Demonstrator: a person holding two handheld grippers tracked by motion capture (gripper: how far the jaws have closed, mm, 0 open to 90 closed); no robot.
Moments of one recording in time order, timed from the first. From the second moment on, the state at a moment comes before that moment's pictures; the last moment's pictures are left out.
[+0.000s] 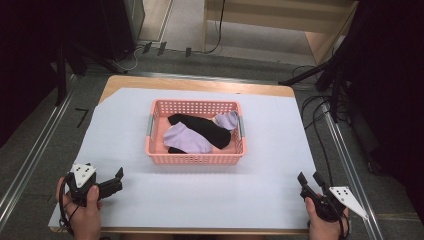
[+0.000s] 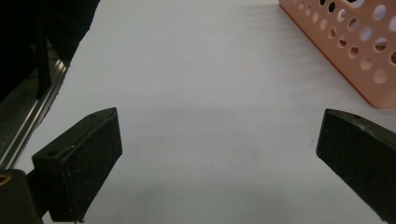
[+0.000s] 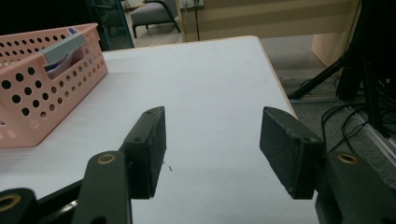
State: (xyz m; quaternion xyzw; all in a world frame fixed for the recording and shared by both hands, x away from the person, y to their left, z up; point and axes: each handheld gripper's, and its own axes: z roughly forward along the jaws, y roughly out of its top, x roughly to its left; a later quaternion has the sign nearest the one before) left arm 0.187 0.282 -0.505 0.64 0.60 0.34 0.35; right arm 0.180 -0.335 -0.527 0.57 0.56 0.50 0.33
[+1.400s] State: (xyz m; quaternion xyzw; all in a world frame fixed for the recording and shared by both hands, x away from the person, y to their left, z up) left arm 0.189 0.281 -0.506 0.66 0.57 0.32 0.35; right arm 0.257 -0.187 -0.446 0.48 0.65 0.52 0.27
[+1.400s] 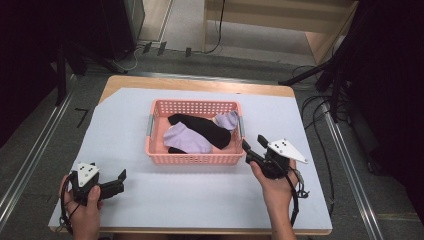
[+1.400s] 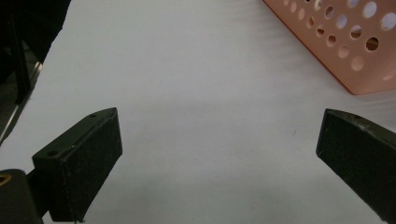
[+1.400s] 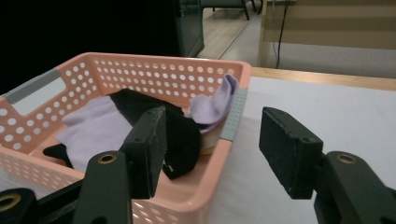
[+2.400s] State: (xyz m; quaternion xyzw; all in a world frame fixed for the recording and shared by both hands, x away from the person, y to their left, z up) left arm 0.190 0.281 -0.506 0.67 0.57 0.32 0.36; right arm 0.316 -0.084 -0.455 0.49 0.72 0.46 0.17
